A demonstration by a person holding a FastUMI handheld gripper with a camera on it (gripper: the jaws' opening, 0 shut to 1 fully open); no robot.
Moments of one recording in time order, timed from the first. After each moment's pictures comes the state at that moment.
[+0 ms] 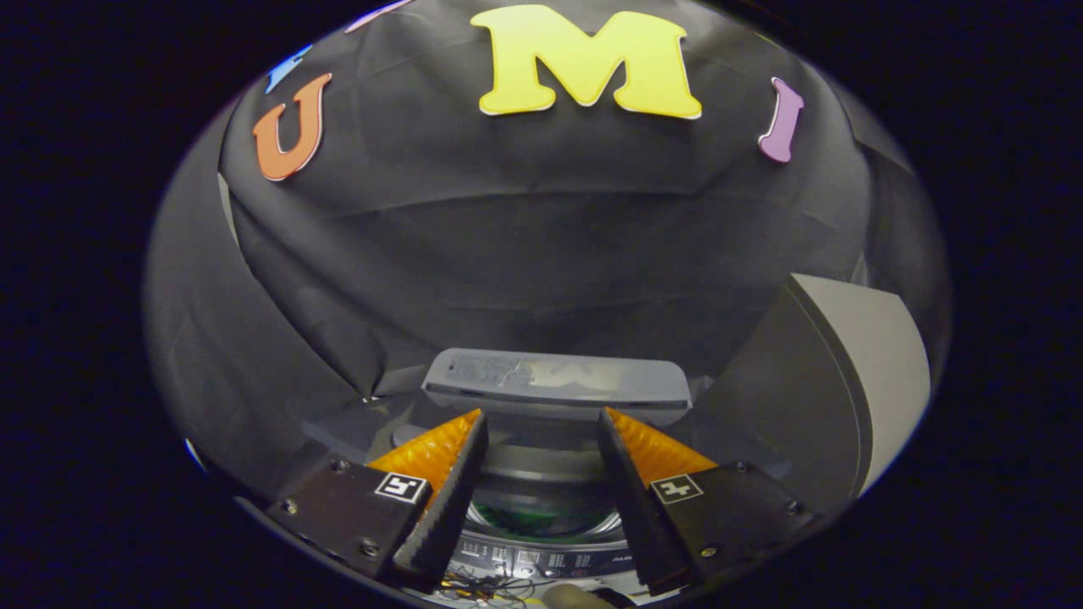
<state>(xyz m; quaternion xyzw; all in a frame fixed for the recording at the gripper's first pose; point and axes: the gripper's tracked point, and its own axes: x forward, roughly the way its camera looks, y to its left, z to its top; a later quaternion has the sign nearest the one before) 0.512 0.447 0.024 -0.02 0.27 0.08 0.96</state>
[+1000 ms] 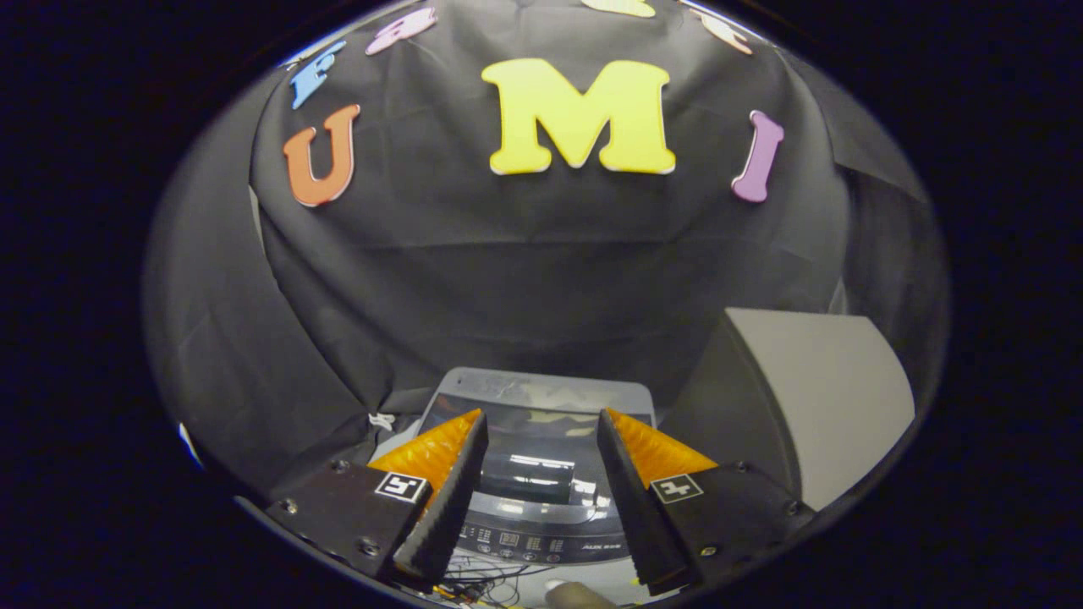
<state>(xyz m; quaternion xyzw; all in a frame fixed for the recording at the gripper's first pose) 0.415 0.400 0.102 -0.02 0.16 0.10 0.98</state>
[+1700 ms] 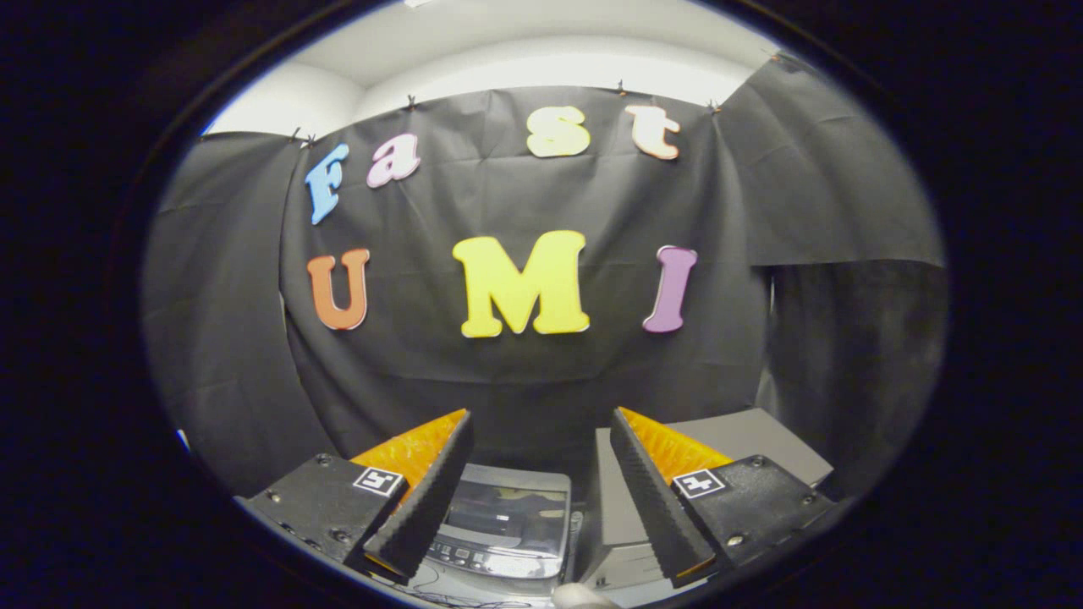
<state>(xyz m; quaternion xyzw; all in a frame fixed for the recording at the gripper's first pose) 0.252 0.234 0.248 0.01 -0.05 0.09 0.99</state>
